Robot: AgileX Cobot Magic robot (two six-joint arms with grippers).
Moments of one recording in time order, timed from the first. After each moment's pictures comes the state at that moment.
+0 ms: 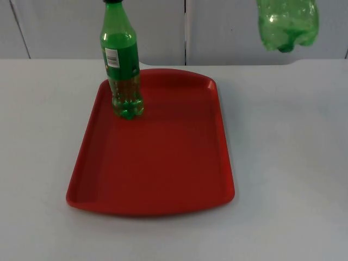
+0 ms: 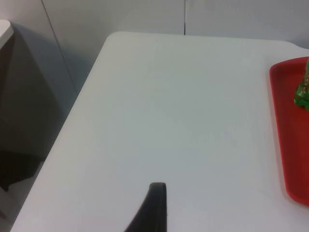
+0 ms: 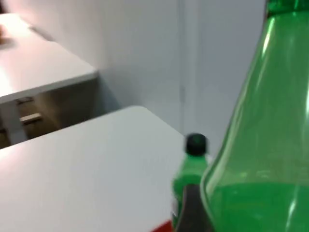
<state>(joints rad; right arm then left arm) 0.38 1.55 -1.18 1.67 0.58 -1.89 0.09 0.20 -0.82 0.07 1.19 -0.05</state>
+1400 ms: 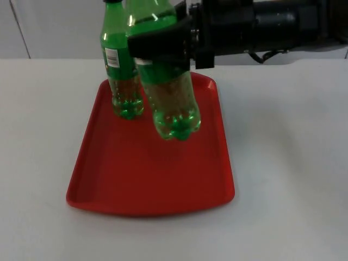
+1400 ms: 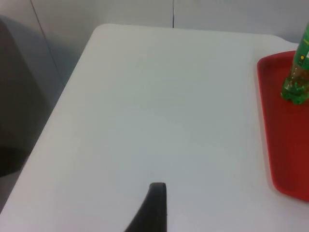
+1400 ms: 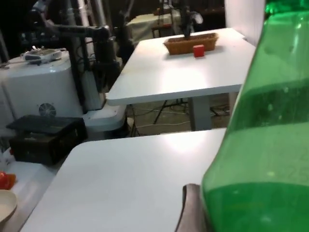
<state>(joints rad) 0.45 2.22 -1.54 1.73 1.18 -2.12 0.09 0.20 -0.82 0.04 1.21 -0.05</state>
